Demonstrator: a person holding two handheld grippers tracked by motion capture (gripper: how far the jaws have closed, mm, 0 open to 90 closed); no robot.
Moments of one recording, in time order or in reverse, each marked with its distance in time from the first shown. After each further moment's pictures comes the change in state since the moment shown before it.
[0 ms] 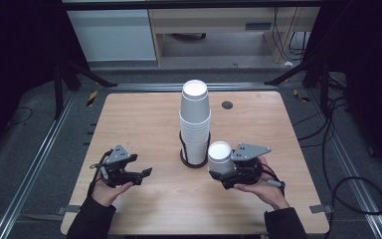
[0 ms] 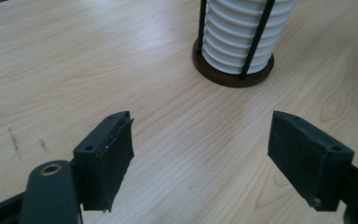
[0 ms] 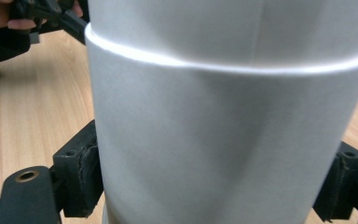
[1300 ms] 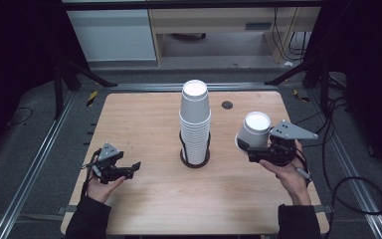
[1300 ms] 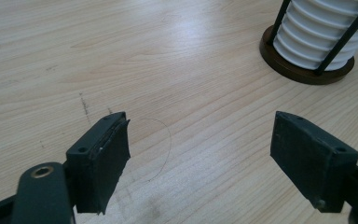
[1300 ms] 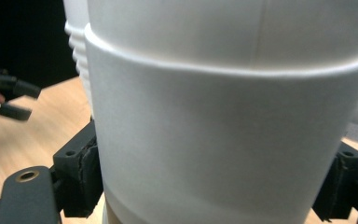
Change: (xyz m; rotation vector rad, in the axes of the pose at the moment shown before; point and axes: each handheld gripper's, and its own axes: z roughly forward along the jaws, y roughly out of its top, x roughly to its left) left arm 0.033 -0.021 0.001 0.002 0.156 -0.100; right arm -0.042 0.023 -0.072 -0.177 -0.298 0.148
